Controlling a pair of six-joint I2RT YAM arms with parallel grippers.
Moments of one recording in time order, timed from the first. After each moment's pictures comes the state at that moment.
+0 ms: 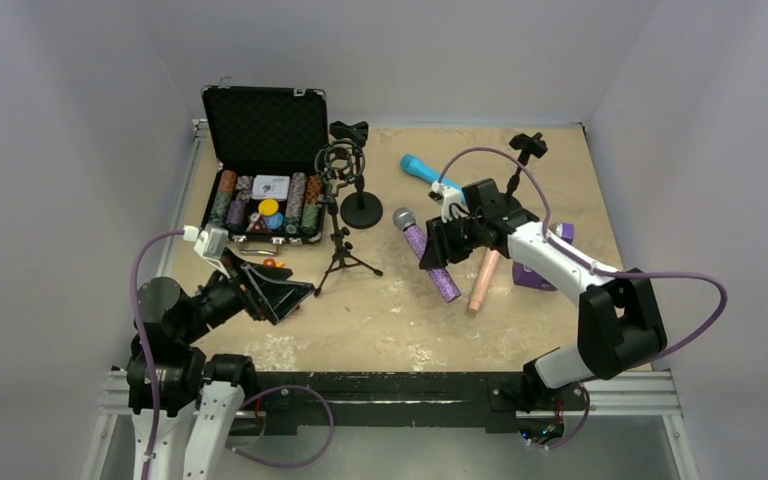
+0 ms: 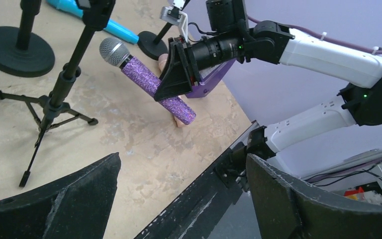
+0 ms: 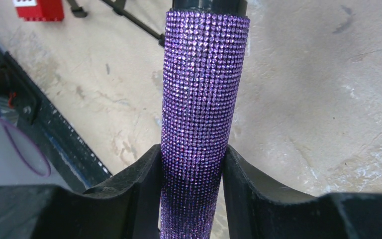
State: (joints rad) left arm -0.06 0.30 0.76 -0.57 0.77 -0.62; right arm 0.43 1.48 0.98 -0.45 -0.49 0.13
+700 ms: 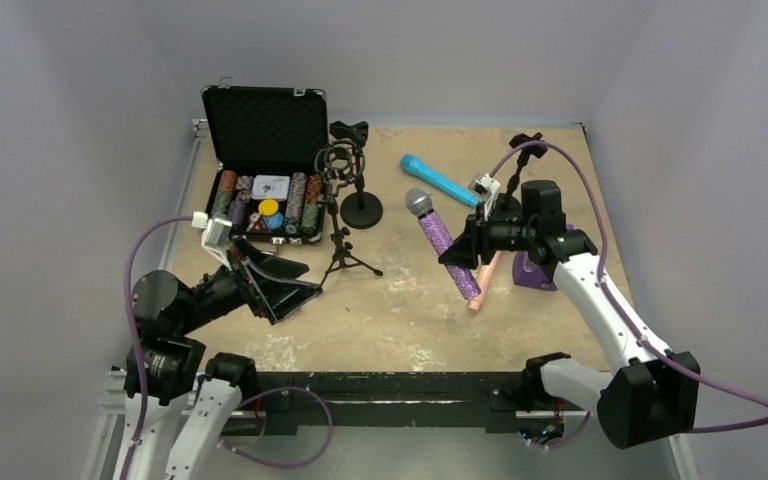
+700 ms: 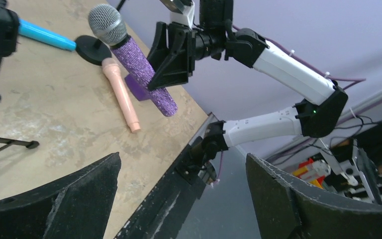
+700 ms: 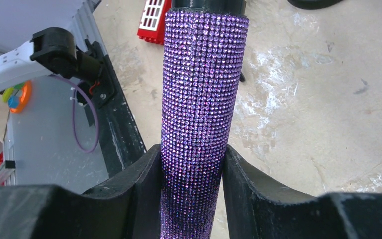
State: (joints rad) left arm -0.15 0.36 0.78 -0.35 0.85 -0.78; right arm 0.23 1.14 0.89 -0.46 -0.91 0.00
